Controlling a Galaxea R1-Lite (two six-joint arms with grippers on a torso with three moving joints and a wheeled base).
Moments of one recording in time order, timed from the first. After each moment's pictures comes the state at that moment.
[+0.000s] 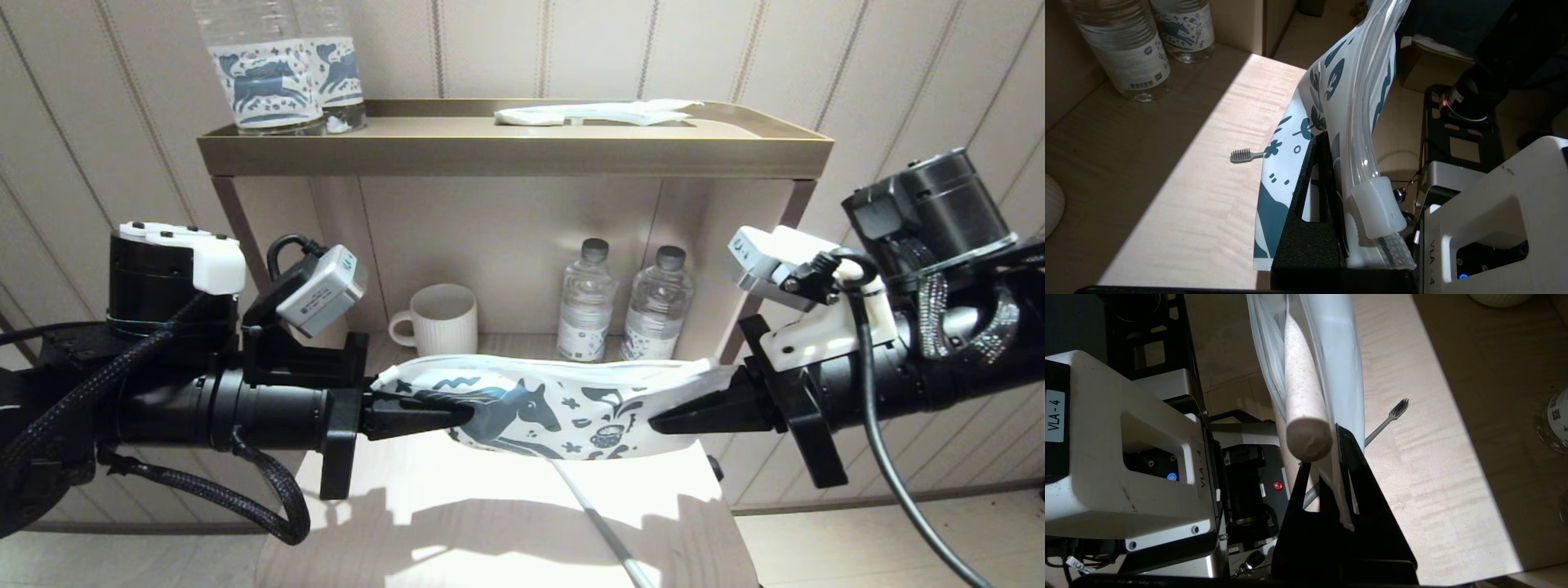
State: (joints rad) left arm -0.51 1.54 -0.79 -0.37 -0.85 0.22; right arm 0.44 1.51 -1.21 0.39 0.72 -0.50
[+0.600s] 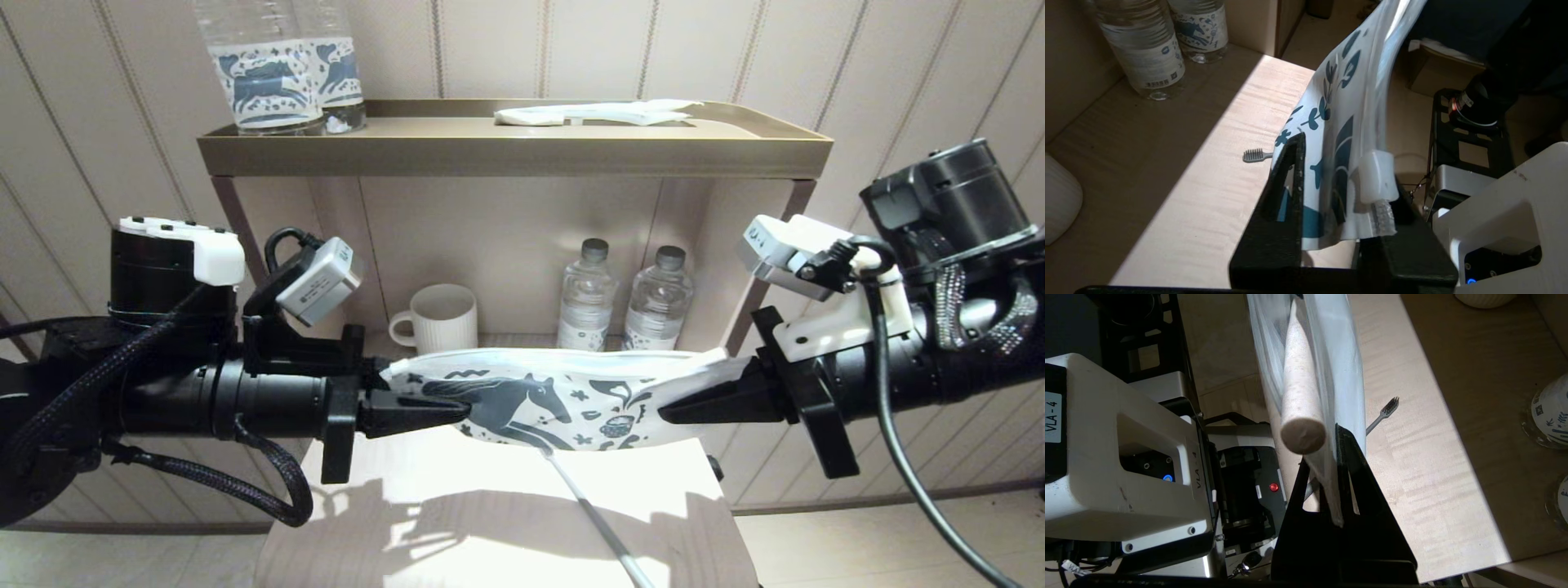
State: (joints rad) left arm -0.49 1.55 -0.80 -0.37 -0.85 0.22; right arm 0.42 1.49 -1.21 0.39 0.71 -0.50
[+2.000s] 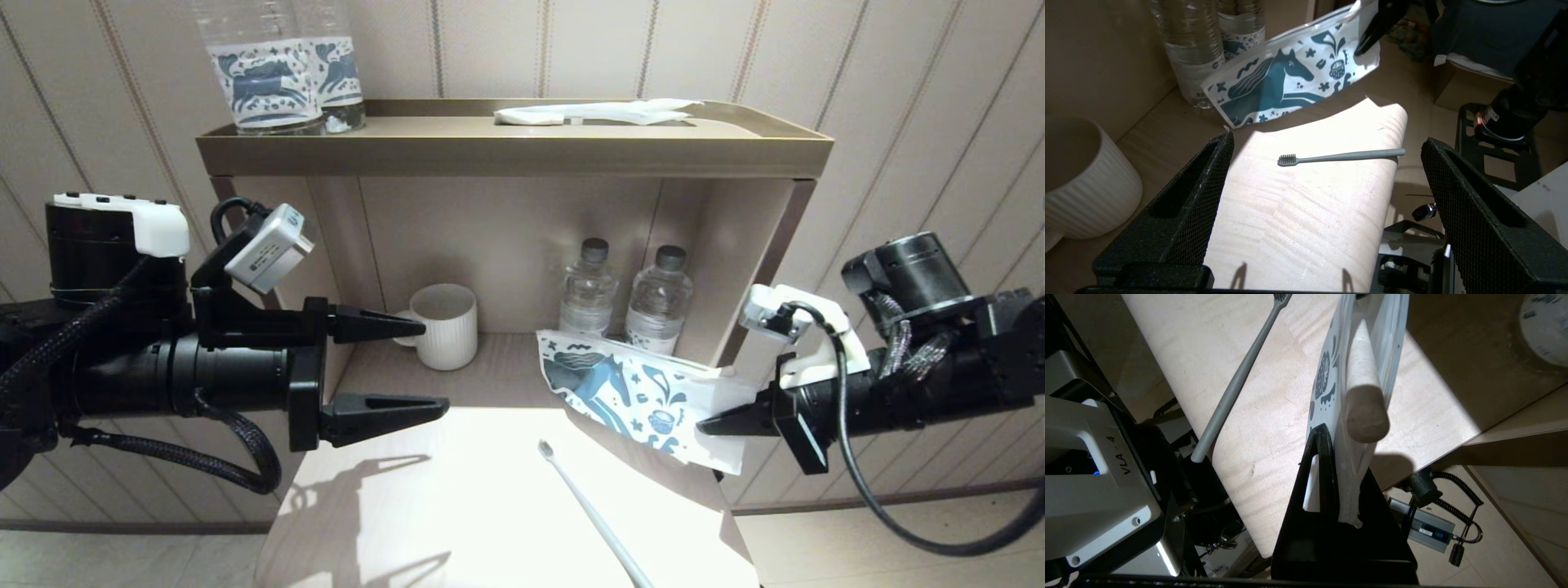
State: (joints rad) left arm -0.40 1.51 -0.82 -0.37 -0.85 0.22; right arm 0.20 1.60 -1.02 0.26 0.61 -0.50
